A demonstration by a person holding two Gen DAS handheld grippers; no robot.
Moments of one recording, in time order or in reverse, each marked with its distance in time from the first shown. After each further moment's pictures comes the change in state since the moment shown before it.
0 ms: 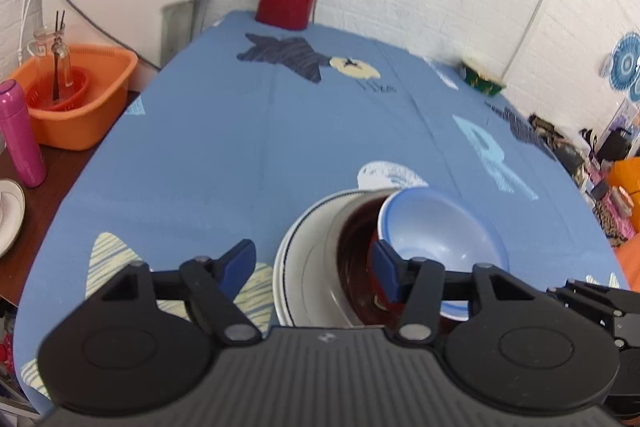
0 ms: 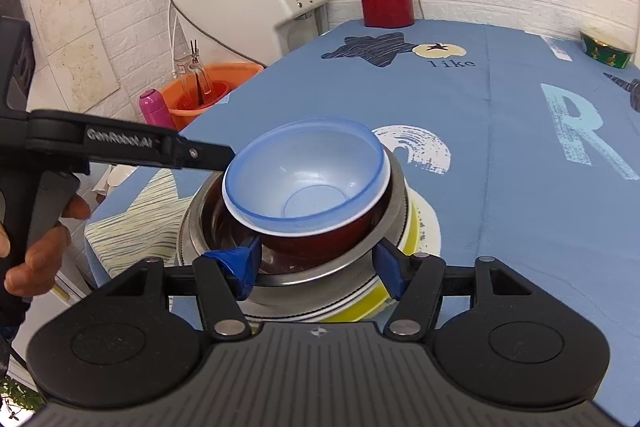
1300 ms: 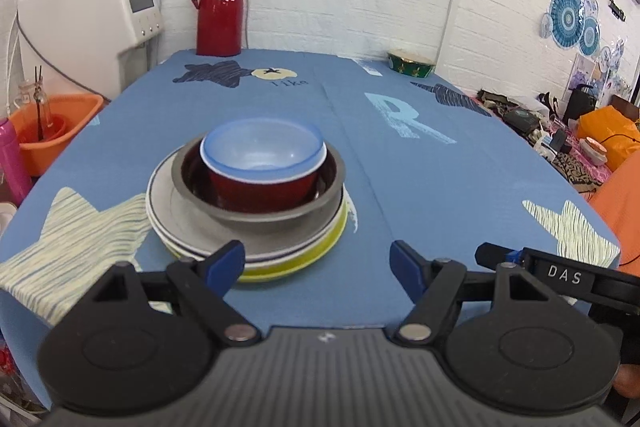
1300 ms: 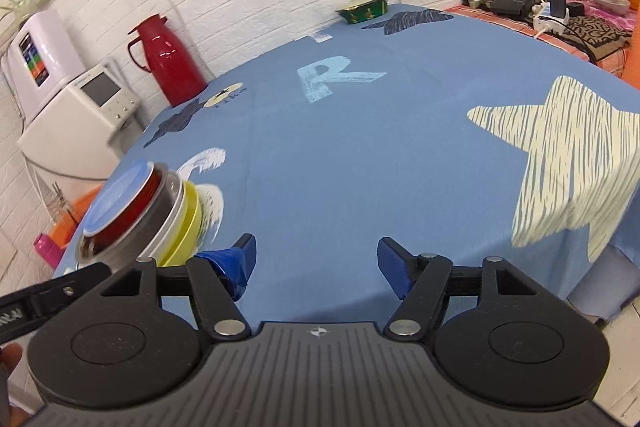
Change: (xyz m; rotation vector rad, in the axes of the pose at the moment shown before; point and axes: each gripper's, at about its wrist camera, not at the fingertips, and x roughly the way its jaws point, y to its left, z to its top) left arm -0.055 -0.126 -0.118 0.182 -0.097 -0.008; right arm -0.093 -0.062 -0.116 0.526 -0.230 -0.337
